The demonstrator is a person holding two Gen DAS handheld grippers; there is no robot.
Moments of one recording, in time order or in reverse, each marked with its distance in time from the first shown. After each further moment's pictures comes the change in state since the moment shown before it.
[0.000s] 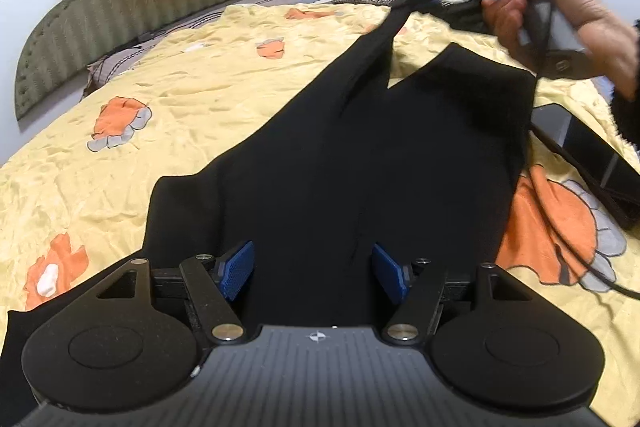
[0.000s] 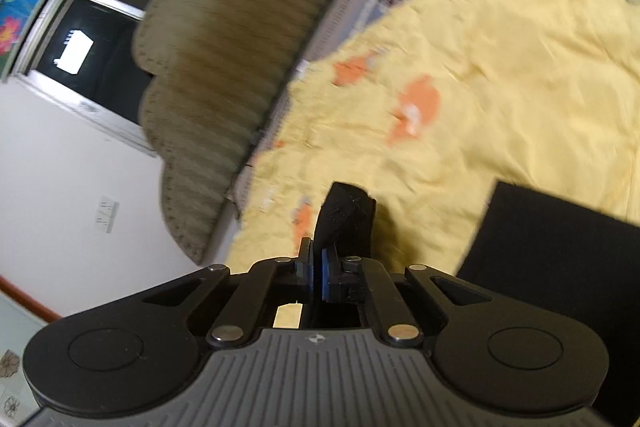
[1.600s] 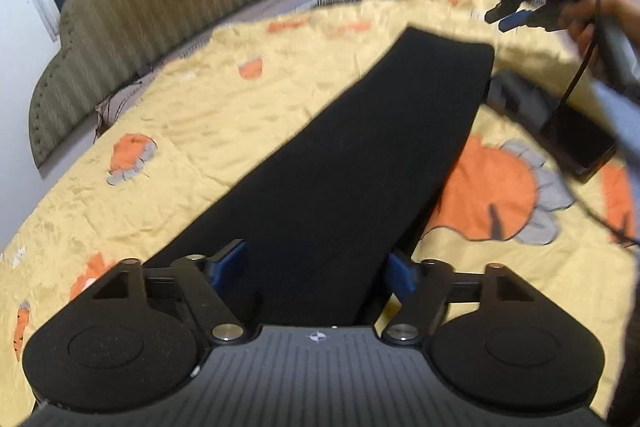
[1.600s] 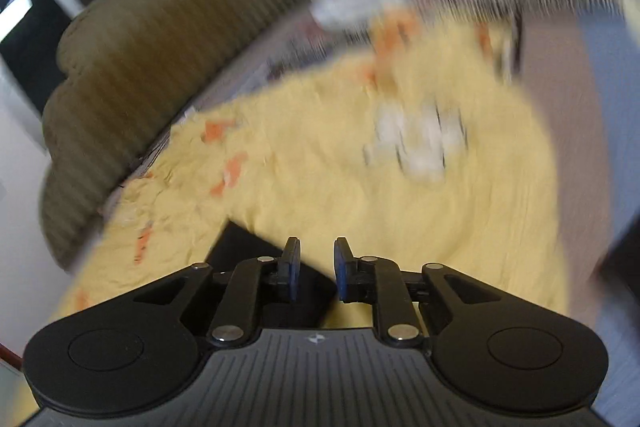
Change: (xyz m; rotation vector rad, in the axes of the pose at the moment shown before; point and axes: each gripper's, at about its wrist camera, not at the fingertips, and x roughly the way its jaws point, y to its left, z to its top) left arm -0.057 -0.046 -0.006 0.142 -0.014 0.067; right arm -0.148 -0.034 -0.019 -0.295 -0.207 -0.441
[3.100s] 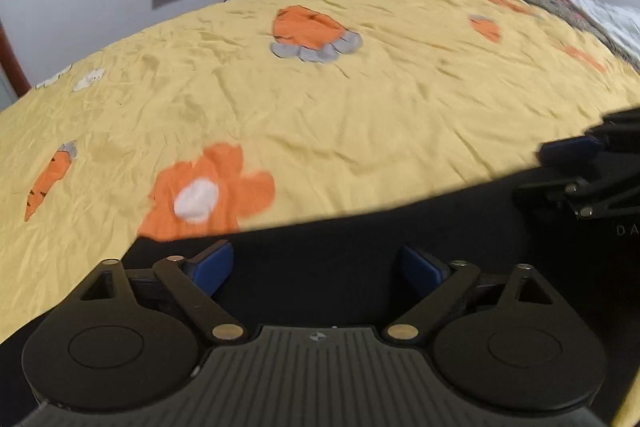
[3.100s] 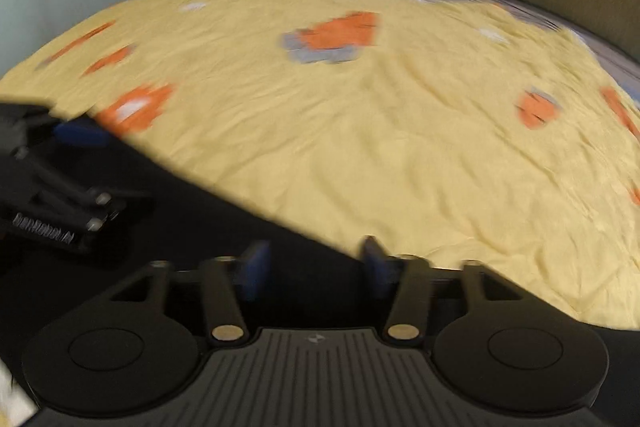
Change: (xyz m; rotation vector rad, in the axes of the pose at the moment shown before) left arm 0.088 0.162 -0.024 -0.541 0.234 0.218; right arm 0.073 0.267 -0.137 -1.041 0.480 0.482
